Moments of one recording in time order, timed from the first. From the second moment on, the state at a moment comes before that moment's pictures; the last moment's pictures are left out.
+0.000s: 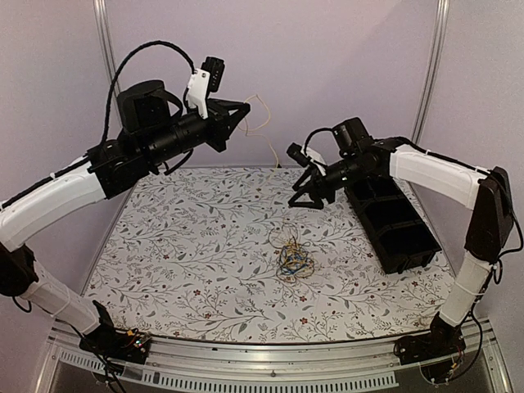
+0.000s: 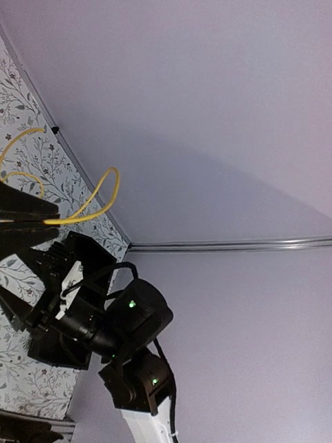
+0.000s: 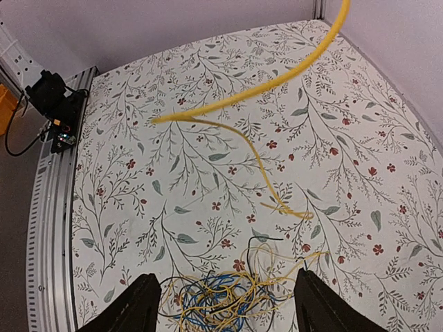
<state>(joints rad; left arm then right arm) -0.86 1.39 1.43 0.02 -0.05 0.03 0.59 1.78 1.53 -0.58 -0.67 -0.42</state>
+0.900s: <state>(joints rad) -0.86 1.44 1.35 0.18 0.07 -0.10 0.56 1.88 1.81 -0.52 -0.74 -0.18</state>
